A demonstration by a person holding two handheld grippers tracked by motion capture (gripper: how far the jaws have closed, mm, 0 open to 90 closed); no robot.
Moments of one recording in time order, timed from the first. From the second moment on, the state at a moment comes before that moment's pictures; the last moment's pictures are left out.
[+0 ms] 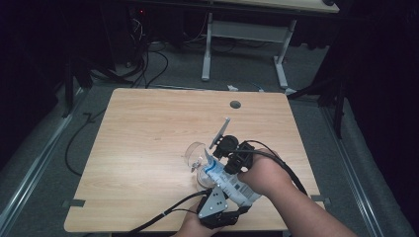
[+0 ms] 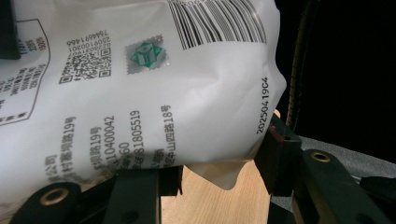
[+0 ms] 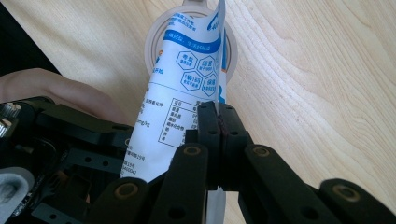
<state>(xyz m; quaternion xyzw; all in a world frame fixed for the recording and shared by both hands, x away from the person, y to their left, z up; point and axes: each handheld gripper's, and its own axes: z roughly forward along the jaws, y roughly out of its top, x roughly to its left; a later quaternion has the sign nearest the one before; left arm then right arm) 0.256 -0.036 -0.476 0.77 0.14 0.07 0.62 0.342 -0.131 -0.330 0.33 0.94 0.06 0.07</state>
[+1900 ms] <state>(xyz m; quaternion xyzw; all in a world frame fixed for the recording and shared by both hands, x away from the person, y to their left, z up) 0.255 -0.034 -0.472 0.76 0.14 0.08 0.62 0.344 -0.126 -0.331 0.32 0.94 0.06 0.06</state>
